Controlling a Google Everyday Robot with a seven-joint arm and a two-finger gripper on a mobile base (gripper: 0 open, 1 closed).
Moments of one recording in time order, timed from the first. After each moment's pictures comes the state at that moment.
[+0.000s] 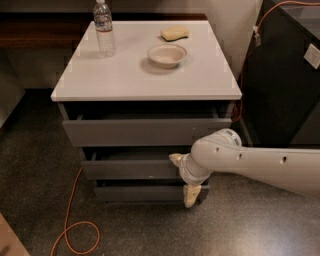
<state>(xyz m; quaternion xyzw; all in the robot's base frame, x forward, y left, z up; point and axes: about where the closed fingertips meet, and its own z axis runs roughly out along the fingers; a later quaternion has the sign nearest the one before) 0.532 -0.093 0.569 -0.79 0.59 -0.01 0.18</state>
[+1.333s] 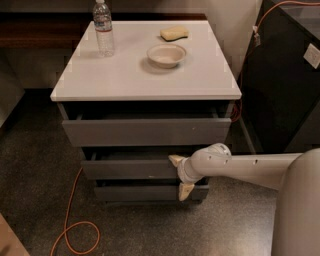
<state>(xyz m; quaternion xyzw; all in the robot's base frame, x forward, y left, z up) 0.611 -0.092 0.458 -0.77 0.59 -0.02 0.24</state>
